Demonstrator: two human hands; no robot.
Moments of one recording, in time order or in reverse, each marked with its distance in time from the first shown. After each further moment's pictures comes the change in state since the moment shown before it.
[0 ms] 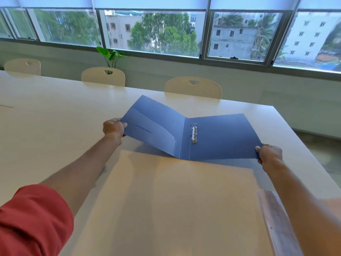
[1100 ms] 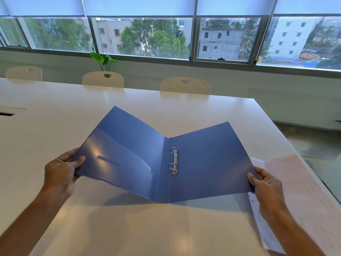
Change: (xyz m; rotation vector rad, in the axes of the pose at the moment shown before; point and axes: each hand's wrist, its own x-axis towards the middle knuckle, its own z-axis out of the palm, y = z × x) left_hand -0.165 -0.027 -0.238 -0.224 -0.070 0.064; right_hand -0.254 0.075 -0.124 0.234 -0.211 -0.183
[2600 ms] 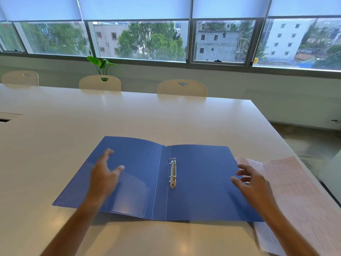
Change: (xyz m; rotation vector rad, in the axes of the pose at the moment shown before) left_hand -0.042 -0.034 0.067 0.711 -0.187 0.336; right_hand 0.013 0.006 0.003 -0.690 -0.086 -0.271
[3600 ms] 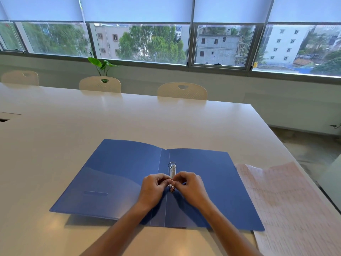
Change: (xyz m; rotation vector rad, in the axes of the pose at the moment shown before) left_hand -0.034 0.017 0.115 -0.155 -0.394 0.184; right_hand 0.002 -0.067 0.132 0.179 -0.348 -0.244
